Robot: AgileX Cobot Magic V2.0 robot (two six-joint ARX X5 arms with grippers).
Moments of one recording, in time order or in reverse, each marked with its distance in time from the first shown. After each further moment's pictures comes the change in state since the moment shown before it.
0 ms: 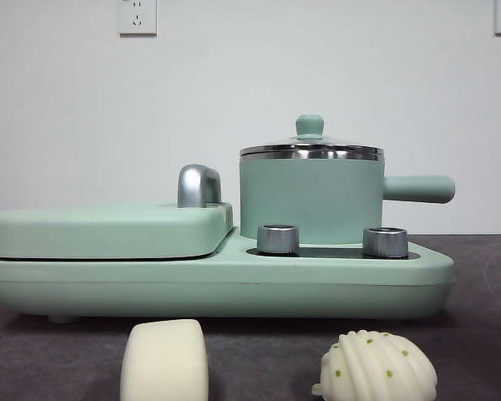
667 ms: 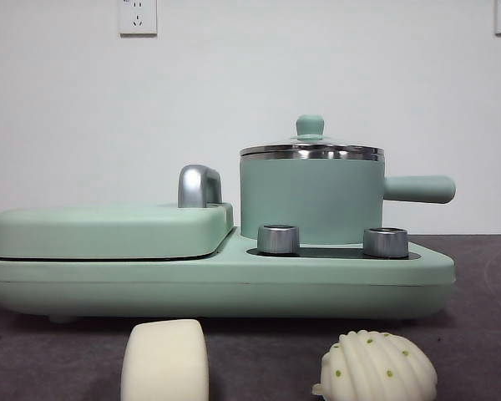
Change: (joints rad) left arm -0.153 0.476 0.550 -0.194 0.156 -0.005; right arm 0.039 0.278 0.607 -0.336 -0.225 0.022
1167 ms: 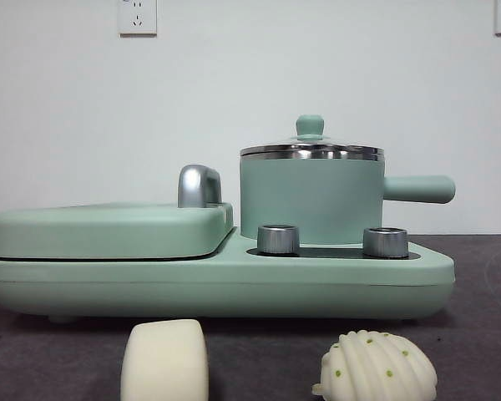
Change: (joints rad) left arm -0.099 0.287 0.347 -0.184 0.274 0.085; right arm 0.000 0.248 0.313 -0.286 -0.294 -0.190
